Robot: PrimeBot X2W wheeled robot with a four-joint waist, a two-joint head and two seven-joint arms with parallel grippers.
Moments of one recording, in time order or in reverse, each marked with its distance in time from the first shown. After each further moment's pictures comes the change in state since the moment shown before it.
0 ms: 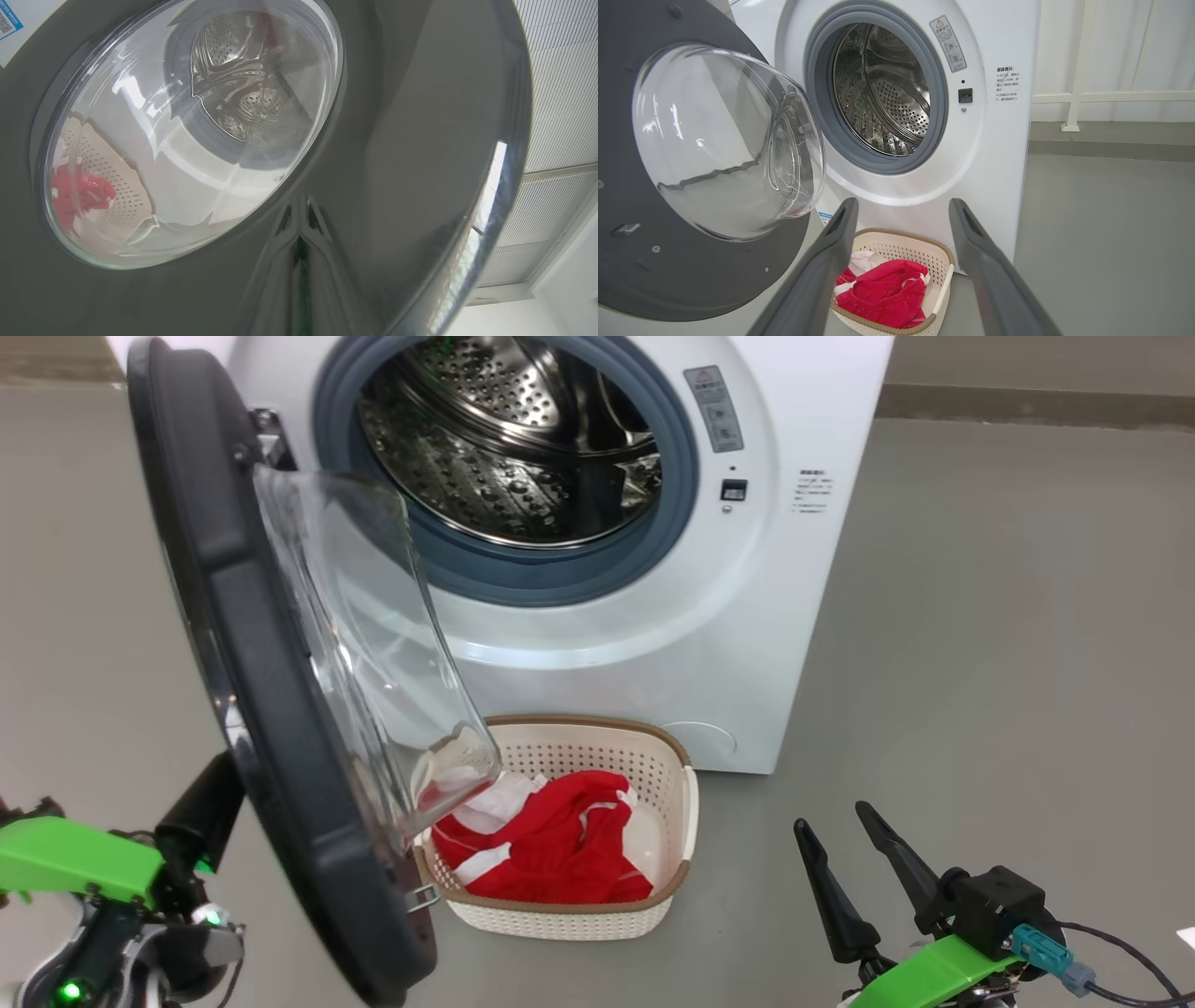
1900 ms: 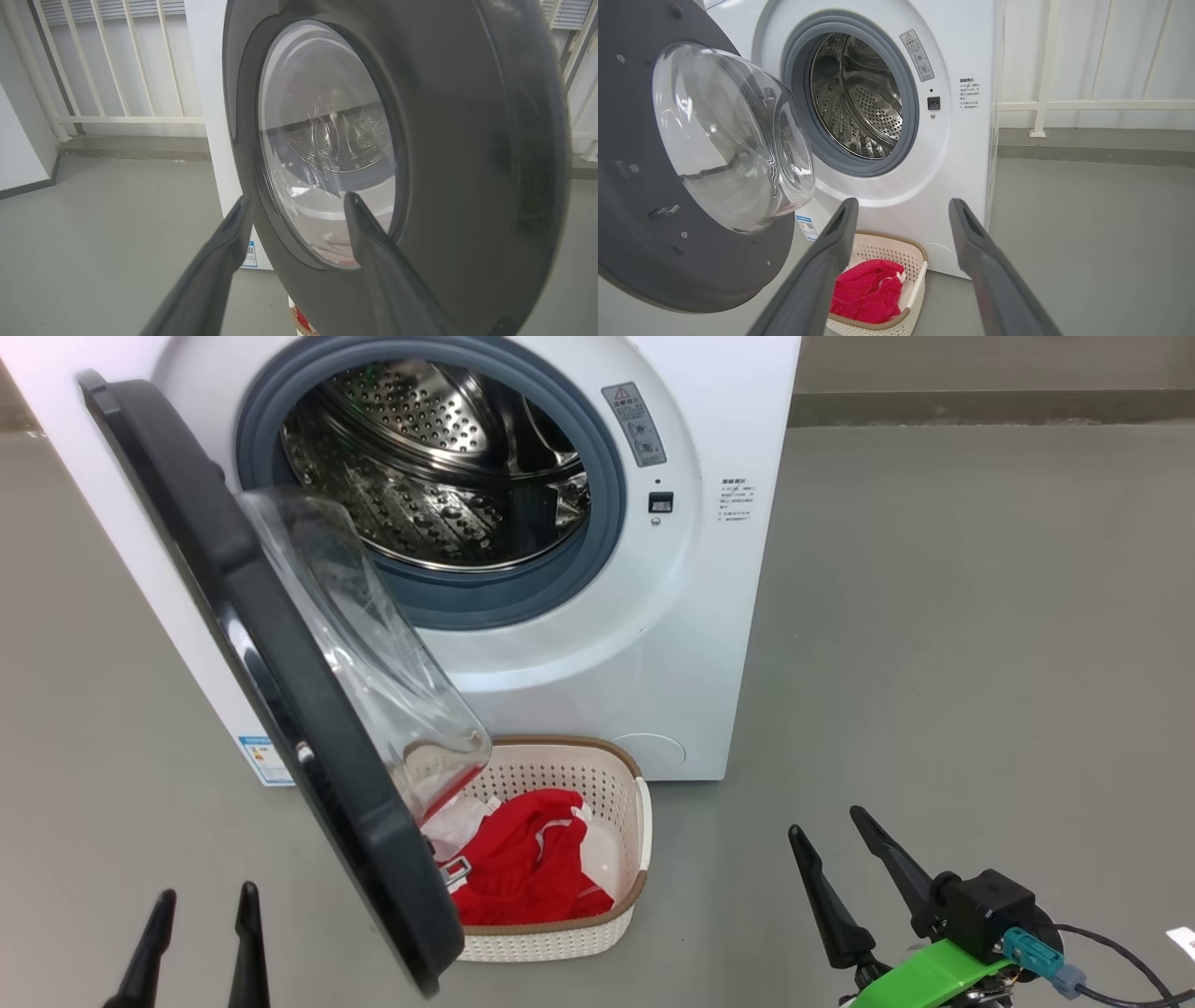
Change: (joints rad) left arm 0.349 0.189 -0.263 0.074 1.088 -0.182 -0.797; right arm 0.000 -0.002 0.009 0.009 -0.024 0.000 0.000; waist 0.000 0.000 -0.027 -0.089
